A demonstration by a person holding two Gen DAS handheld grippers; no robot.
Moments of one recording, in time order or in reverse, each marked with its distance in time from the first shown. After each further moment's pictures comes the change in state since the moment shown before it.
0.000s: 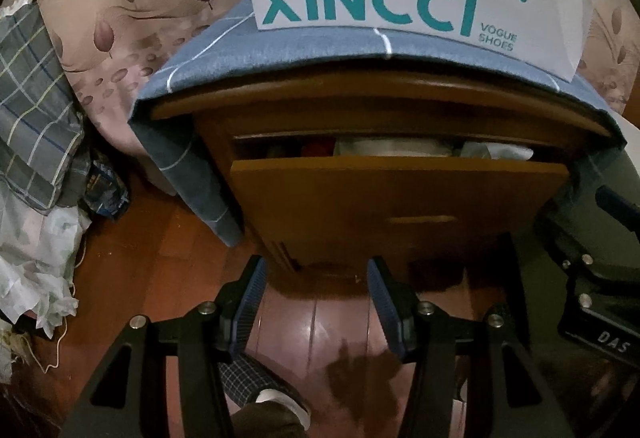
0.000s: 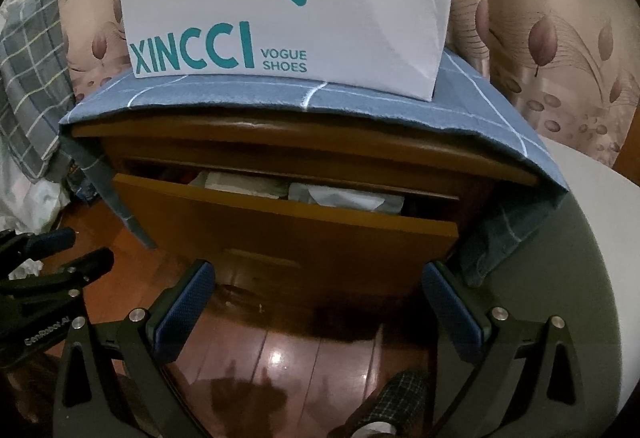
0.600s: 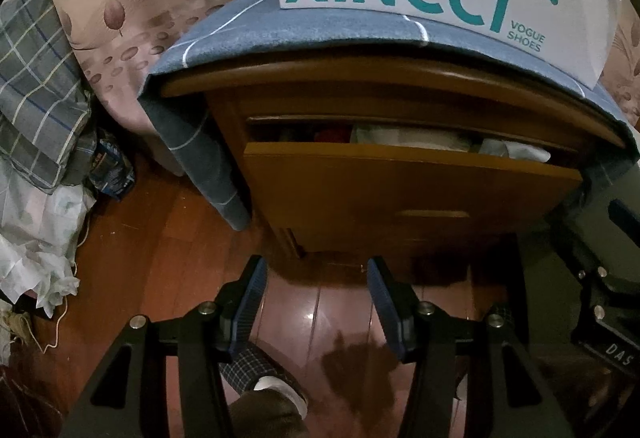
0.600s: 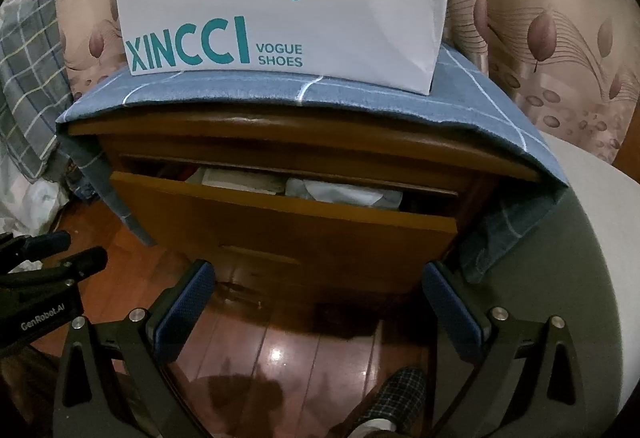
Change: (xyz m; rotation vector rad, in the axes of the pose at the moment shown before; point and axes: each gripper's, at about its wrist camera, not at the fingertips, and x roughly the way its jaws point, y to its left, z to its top) left arm 0.007 0.011 -0.001 -0.052 0.061 0.023; right arm 0.000 0.000 -0.002 -0.004 0.010 -0.002
